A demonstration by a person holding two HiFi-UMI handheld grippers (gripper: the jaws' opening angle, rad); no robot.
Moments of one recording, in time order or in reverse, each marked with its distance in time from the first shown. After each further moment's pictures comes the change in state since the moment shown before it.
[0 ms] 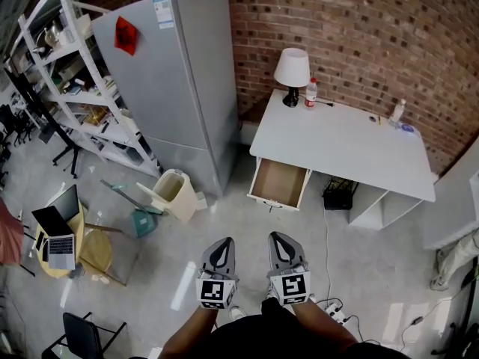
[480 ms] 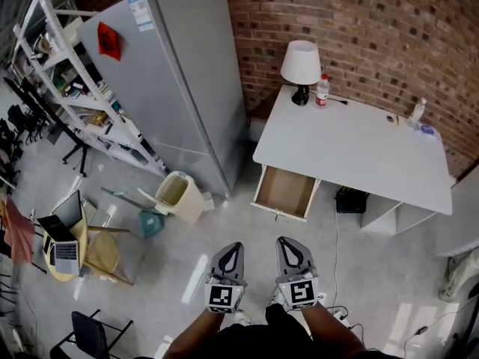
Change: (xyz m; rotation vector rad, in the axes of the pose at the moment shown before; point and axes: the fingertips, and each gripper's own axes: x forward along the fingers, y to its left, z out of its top) left arm 0.092 -0.017 -0.025 0.028 0.050 0.010; right arm 0.052 -0.073 -0.035 0.006 -0.022 0.070
